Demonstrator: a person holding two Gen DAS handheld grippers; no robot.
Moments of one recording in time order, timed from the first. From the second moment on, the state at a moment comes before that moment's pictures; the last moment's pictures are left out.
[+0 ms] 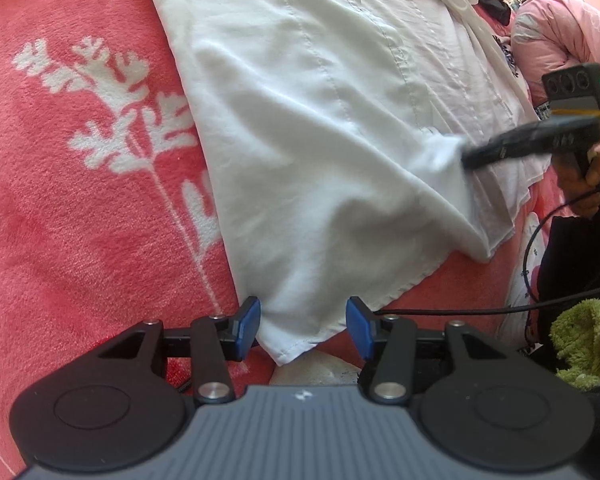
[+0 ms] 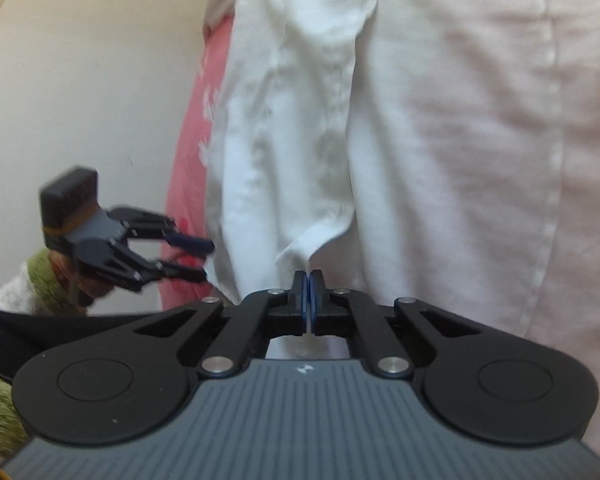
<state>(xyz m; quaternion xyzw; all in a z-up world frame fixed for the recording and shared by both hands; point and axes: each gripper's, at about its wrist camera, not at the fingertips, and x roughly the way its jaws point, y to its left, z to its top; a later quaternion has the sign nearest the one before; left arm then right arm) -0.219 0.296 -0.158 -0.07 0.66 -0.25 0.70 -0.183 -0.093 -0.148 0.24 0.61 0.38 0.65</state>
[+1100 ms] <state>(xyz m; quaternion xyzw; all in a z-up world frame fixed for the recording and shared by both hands) -0.211 0.275 -0.172 -0.13 0.68 -0.23 0.69 -0.144 -0.149 -0.158 0.28 0.58 0.28 0.71</state>
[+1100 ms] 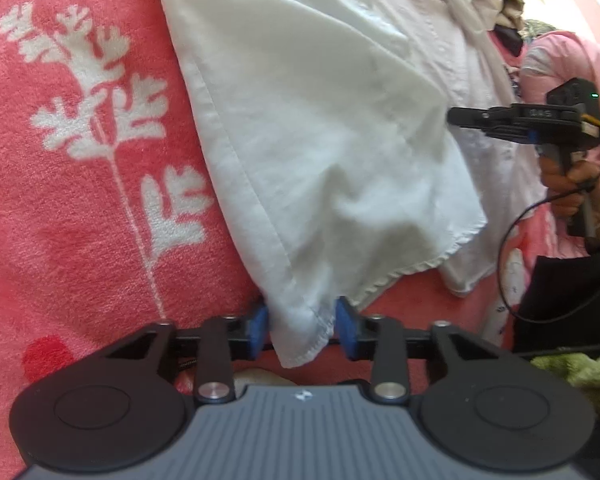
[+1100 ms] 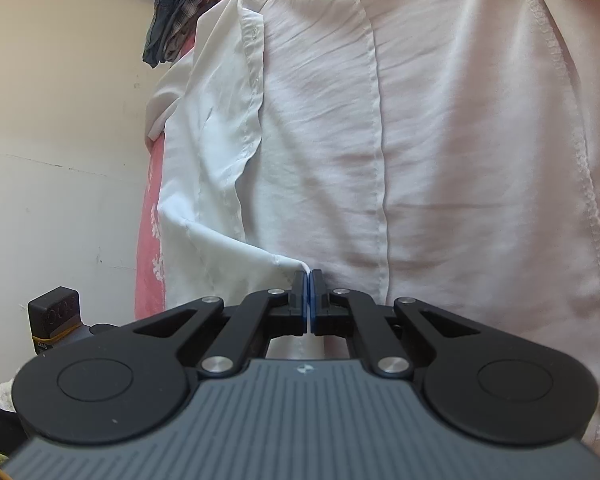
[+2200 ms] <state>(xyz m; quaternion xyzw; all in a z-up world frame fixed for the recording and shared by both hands) -0.221 0.266 -0.150 0.03 0.73 -0.21 0.65 -0.158 -0.091 -0.143 0.08 0.61 0.36 0.70</state>
